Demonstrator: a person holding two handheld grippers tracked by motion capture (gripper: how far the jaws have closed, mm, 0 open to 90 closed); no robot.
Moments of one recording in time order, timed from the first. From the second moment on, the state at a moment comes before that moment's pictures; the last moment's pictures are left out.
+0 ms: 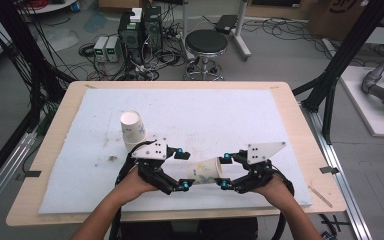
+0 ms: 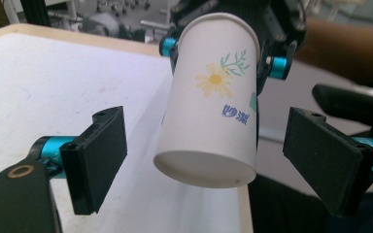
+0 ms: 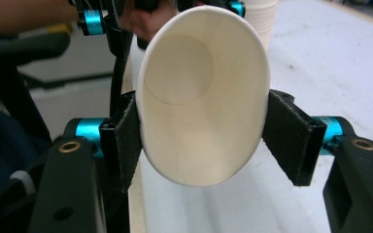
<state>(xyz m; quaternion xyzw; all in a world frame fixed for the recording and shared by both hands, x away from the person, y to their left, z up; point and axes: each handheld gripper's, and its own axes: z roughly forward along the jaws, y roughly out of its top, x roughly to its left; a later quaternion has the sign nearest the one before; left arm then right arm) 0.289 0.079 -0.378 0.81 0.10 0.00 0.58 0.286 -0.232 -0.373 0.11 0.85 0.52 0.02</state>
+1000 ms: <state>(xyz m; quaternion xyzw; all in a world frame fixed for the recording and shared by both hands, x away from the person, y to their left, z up) 0.290 0.056 -0.375 0.87 0.06 0.03 0.48 0.292 -0.180 -0.334 0.03 0.94 0.33 0.06</state>
